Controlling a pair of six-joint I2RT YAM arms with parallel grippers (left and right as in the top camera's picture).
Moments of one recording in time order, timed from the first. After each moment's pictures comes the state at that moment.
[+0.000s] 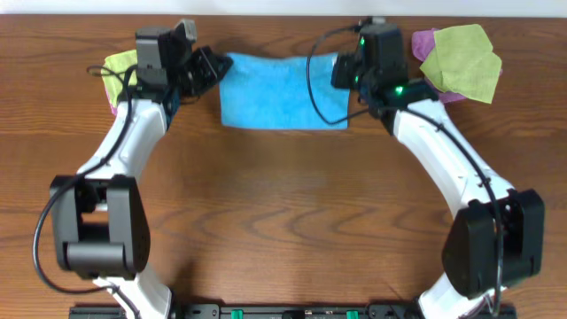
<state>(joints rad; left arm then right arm) -0.04 1.88 1.36 -0.08 0.62 -0.70 0.29 1.82 1.48 -0.31 0.00 0.35</state>
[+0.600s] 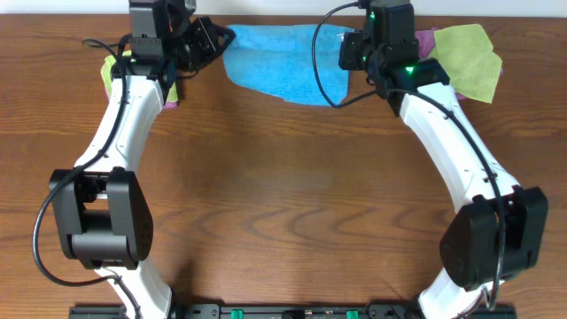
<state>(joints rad) -0.04 1.92 1.57 -0.24 0.68 -0.67 0.27 1.85 1.61 -0.41 0.02 0.27</state>
